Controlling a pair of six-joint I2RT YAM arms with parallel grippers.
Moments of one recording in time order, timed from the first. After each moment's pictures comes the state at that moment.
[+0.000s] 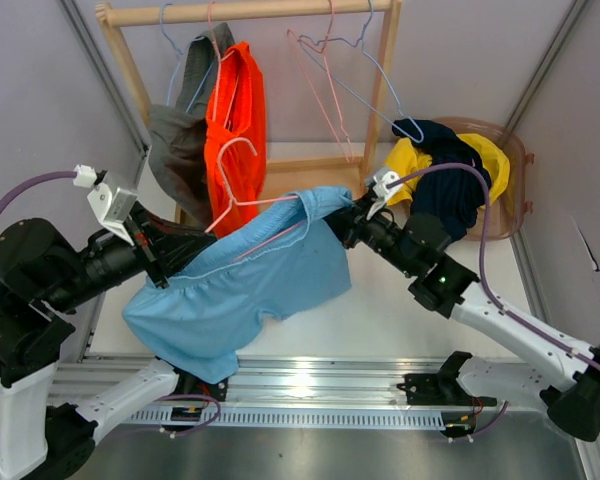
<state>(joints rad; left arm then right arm) -0.52 0.81 1.69 -0.93 0.42 -0.20 0.82 1.07 0.93 0.27 -0.06 0.18</state>
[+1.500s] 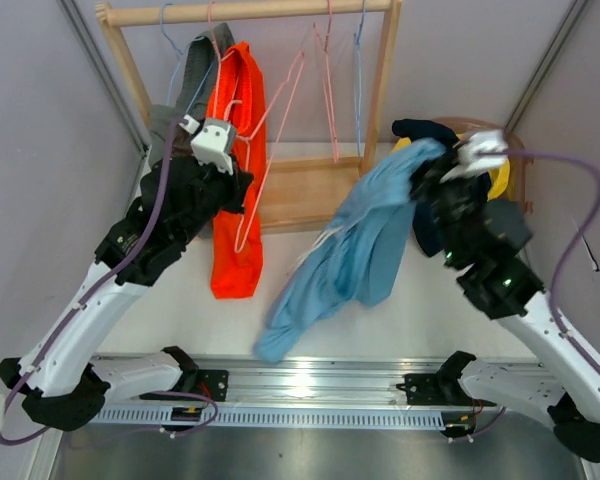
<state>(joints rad) -0.68 1.09 1.52 -0.58 -0.24 -0.11 0.85 0.90 1.12 0.04 0.48 -0.04</state>
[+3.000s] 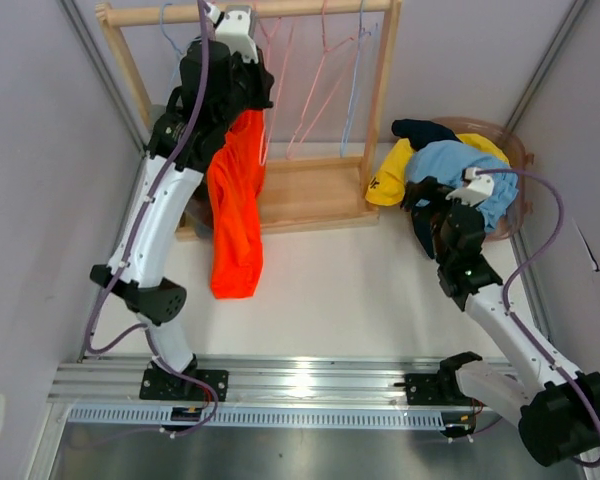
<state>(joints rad) -0.49 1.77 2.33 -0.68 -0.15 -0.15 0.29 1.01 0.75 0.25 0.35 0.38</state>
